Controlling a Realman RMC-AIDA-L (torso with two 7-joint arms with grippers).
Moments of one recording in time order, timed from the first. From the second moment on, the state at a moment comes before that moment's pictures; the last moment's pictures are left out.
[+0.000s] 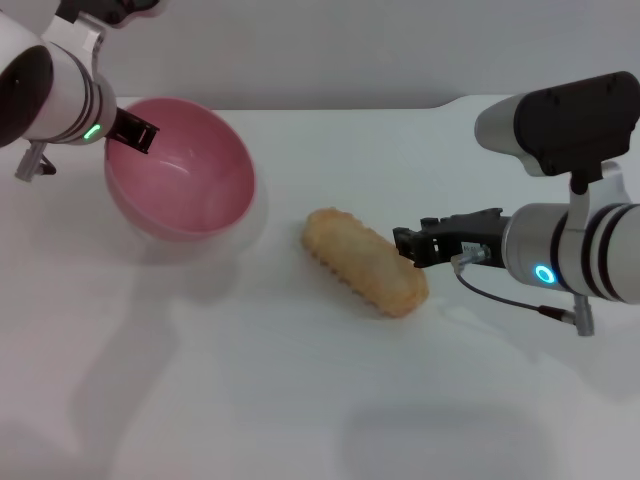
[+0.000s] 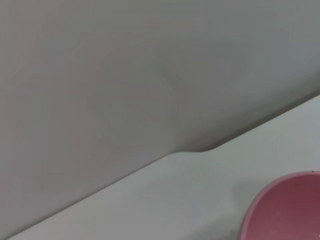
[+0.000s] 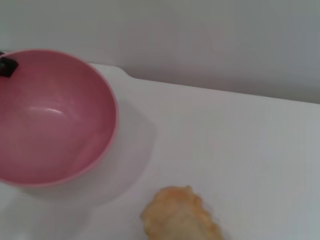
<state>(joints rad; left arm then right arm) -0.61 -2.06 1.68 1.36 0.04 -1.13 -0.06 0.24 2.08 -1.92 -1.56 0.44 0.84 0.07</state>
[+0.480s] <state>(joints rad) -0.63 -2.06 1.69 1.36 0.04 -1.13 -0.06 0.34 2.08 -1.92 -1.36 0.58 0.73 0.05</state>
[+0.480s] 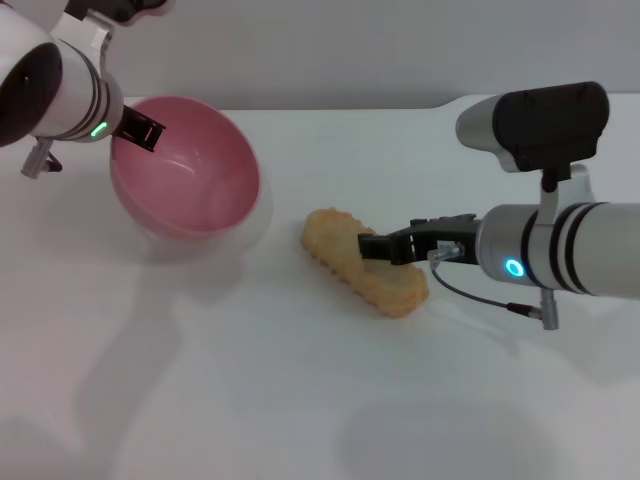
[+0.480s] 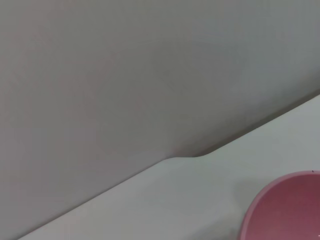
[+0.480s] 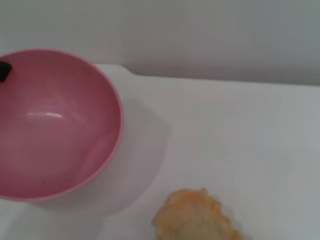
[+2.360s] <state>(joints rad) -0.64 -2.07 1.70 1.33 0.01 -1.12 -0.05 0.24 2.08 -1.72 -1.57 0.62 0.83 -0.12</state>
